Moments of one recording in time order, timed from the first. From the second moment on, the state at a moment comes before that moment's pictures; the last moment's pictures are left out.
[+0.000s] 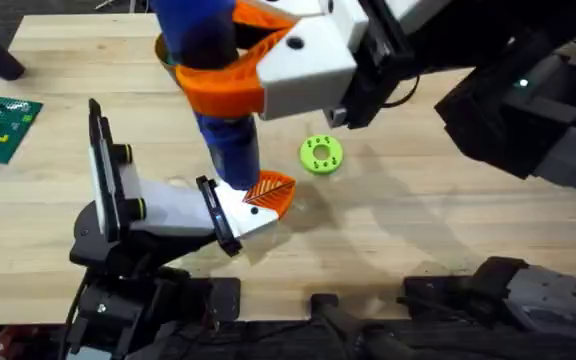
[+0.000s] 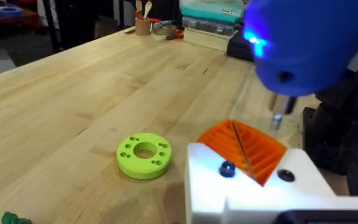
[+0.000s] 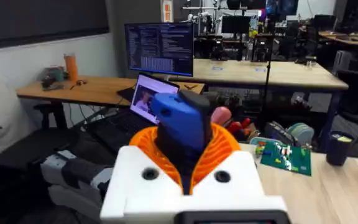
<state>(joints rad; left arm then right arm) -0.19 0.01 0.01 -0.09 0.94 -0.04 0.71 1.29 0.96 0.71 -1.08 0.29</state>
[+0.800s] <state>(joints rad) -0.19 0.01 0.01 -0.09 0.94 -0.04 0.71 1.34 0.96 0.73 -1.13 0.20</state>
